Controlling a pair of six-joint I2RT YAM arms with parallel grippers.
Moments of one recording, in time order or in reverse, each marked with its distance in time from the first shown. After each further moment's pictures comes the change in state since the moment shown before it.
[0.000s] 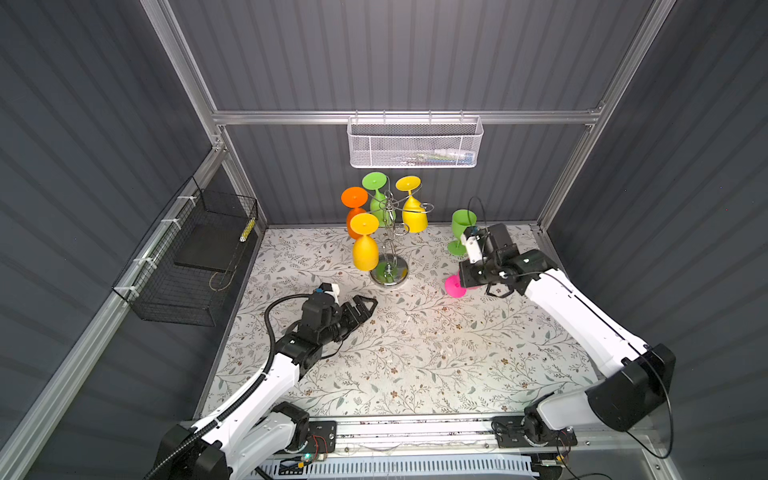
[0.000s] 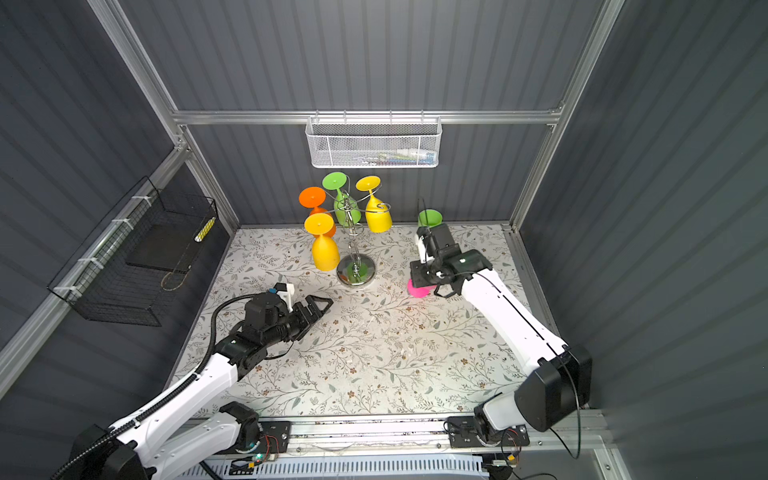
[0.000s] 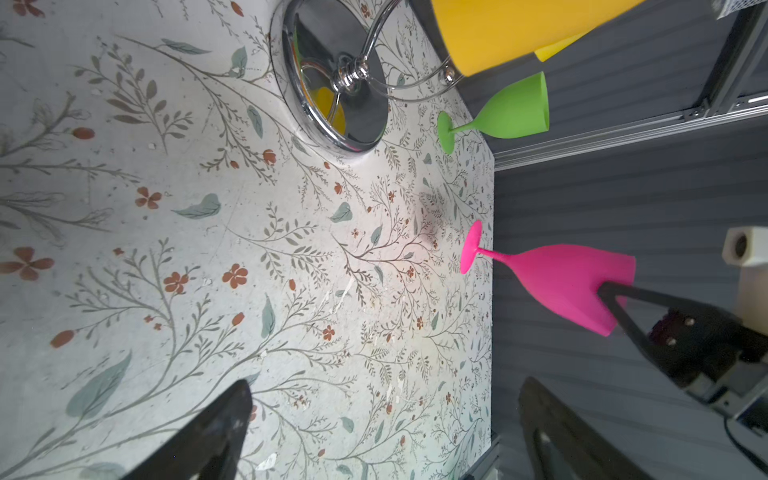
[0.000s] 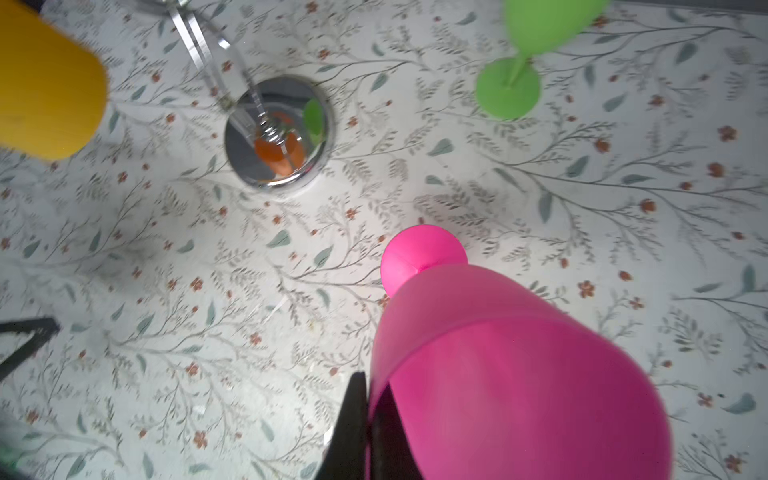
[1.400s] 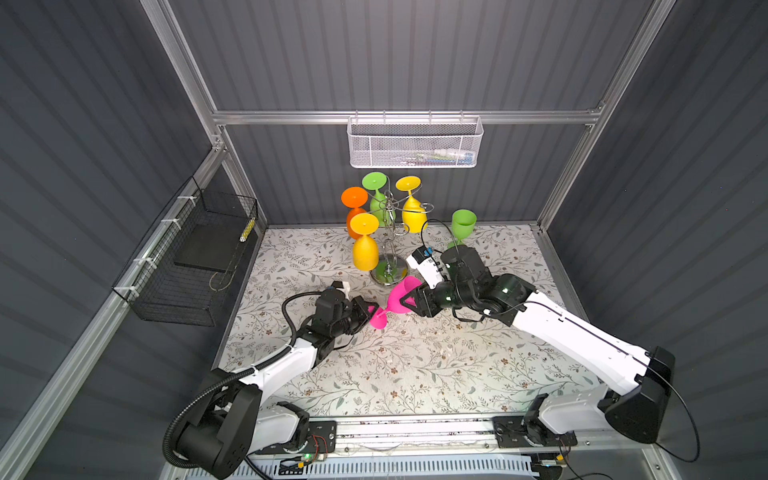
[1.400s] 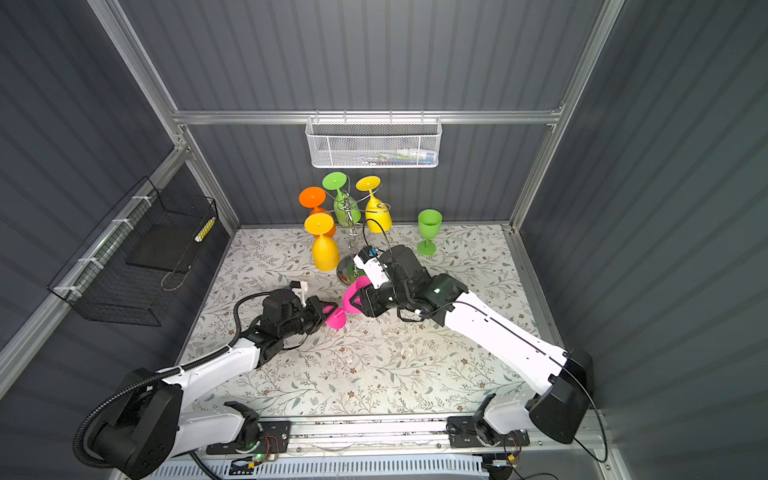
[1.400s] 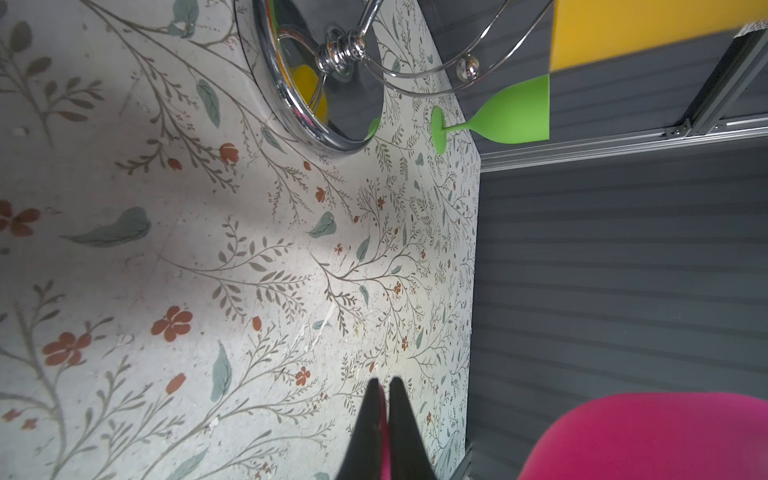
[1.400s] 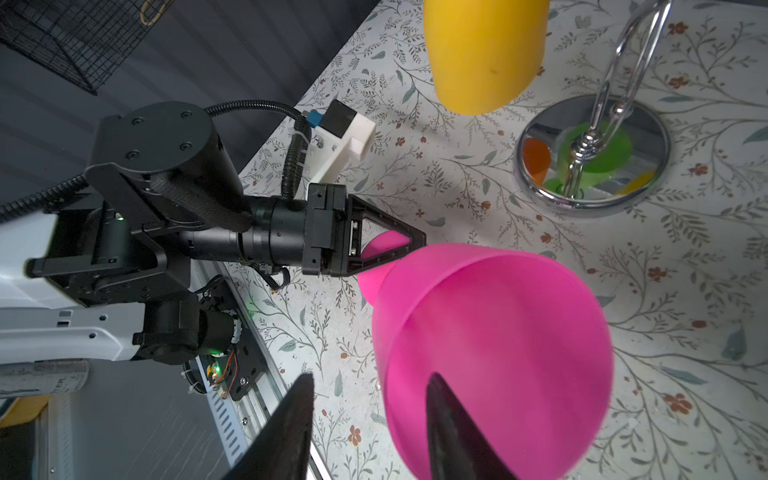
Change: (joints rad) left arm 0.000 0.273 -0.039 0.378 0.064 -0.116; right arm 0.409 -0.083 -0.098 0.232 -0.288 0.058
